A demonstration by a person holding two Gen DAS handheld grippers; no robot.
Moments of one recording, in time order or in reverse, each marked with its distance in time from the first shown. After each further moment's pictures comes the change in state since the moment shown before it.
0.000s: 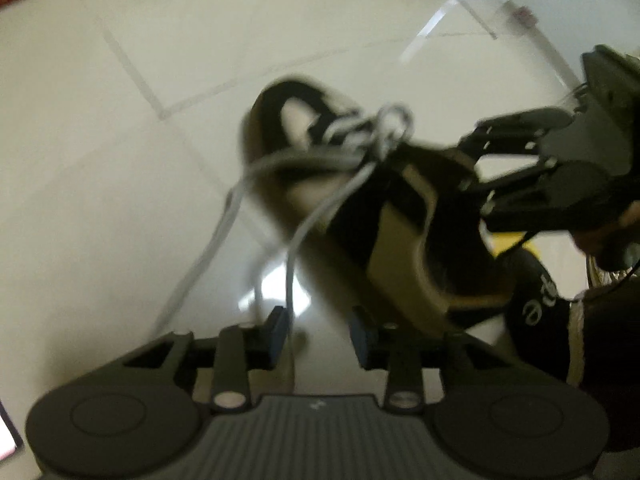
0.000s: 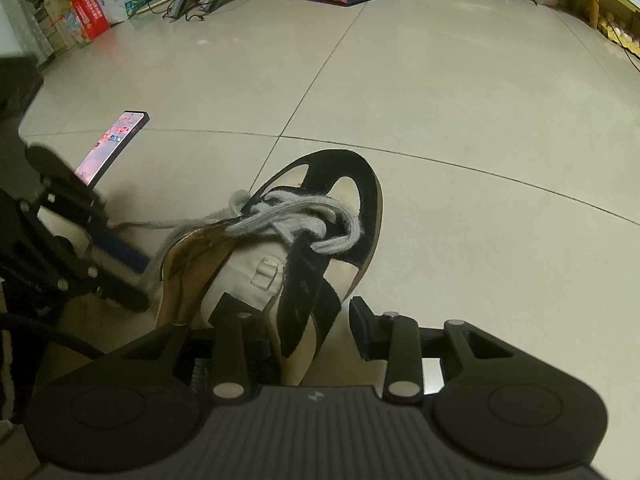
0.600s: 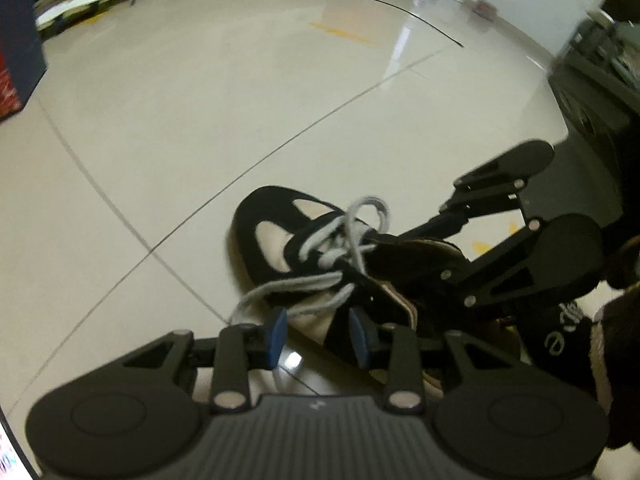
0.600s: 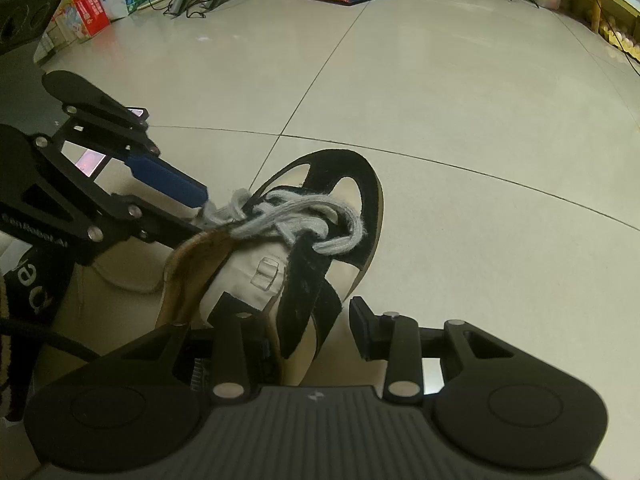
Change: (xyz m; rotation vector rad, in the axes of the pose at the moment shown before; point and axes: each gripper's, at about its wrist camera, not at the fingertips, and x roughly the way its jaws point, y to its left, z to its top) left arm -0.004 -0.030 0.035 0.237 -0.130 0.078; right arm -0.001 0.000 0.001 -0.009 0.003 -0.008
